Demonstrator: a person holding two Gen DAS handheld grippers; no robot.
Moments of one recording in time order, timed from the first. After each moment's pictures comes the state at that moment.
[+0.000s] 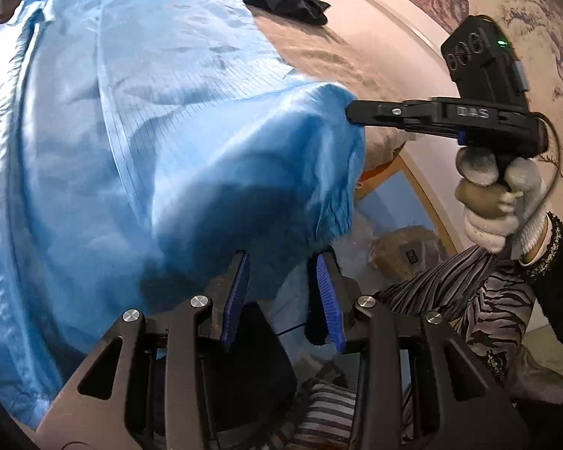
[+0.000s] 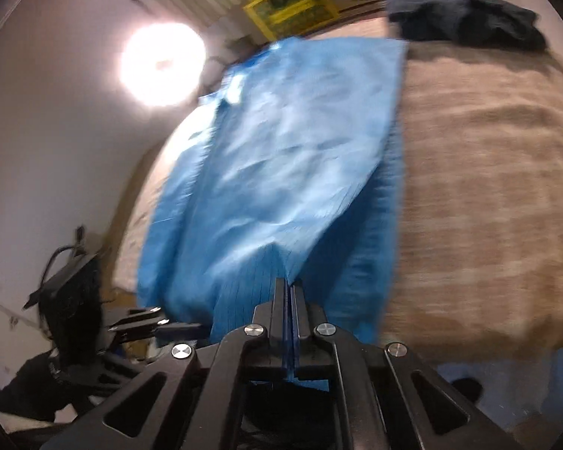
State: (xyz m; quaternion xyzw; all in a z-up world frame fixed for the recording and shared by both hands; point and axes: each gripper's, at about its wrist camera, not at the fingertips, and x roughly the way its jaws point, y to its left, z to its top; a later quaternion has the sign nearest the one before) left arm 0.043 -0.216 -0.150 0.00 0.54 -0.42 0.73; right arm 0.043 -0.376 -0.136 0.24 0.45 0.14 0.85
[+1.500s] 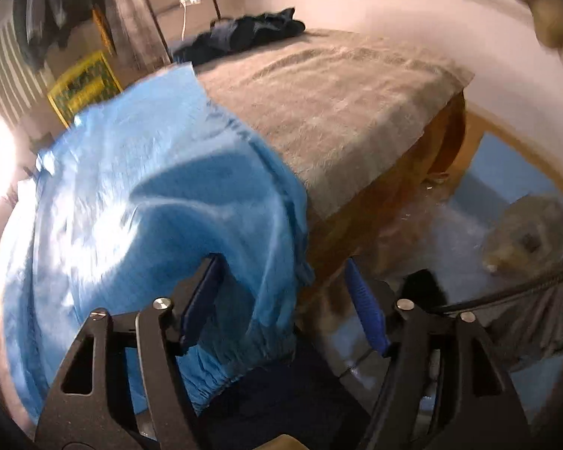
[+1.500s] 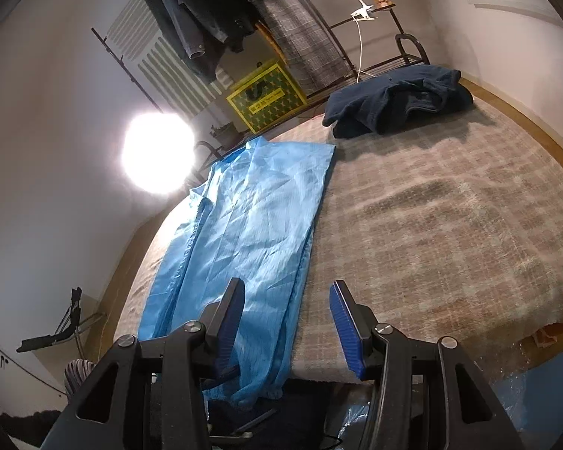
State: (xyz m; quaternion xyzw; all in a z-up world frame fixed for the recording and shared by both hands) left arm -0.030 -0.371 -0.184 0.26 0.36 -0.29 0.85; right arm -0.019 -0.474 -0.095 0.28 0.31 0.10 0.90
